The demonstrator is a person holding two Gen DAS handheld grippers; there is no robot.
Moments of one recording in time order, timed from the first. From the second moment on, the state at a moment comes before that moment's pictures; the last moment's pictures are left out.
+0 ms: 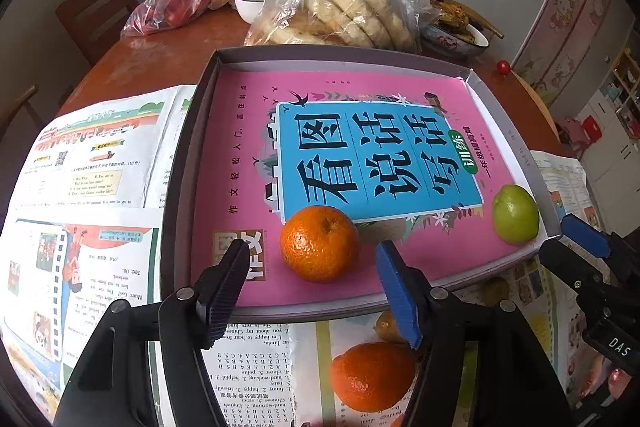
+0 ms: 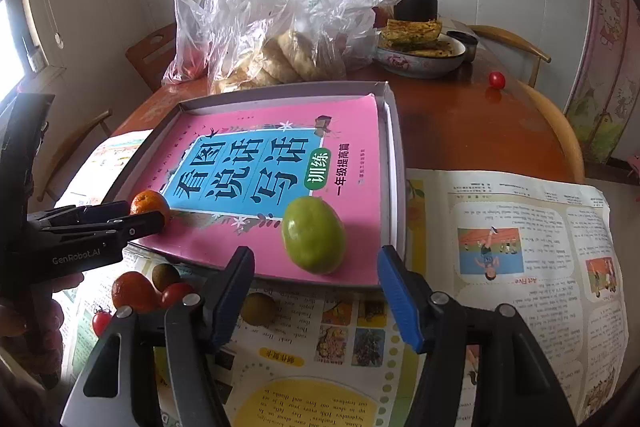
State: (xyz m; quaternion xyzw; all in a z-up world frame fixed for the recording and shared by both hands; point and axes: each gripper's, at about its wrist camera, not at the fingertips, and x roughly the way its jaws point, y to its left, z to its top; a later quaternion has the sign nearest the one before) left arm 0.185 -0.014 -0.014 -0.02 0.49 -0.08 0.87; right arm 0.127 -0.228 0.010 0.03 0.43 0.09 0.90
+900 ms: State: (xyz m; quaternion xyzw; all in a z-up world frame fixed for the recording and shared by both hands) left arm 0.139 0.035 0.035 -0.04 0.44 -0.07 0.89; right arm 0.093 -0.251 0.038 0.06 0.38 0.07 0.92
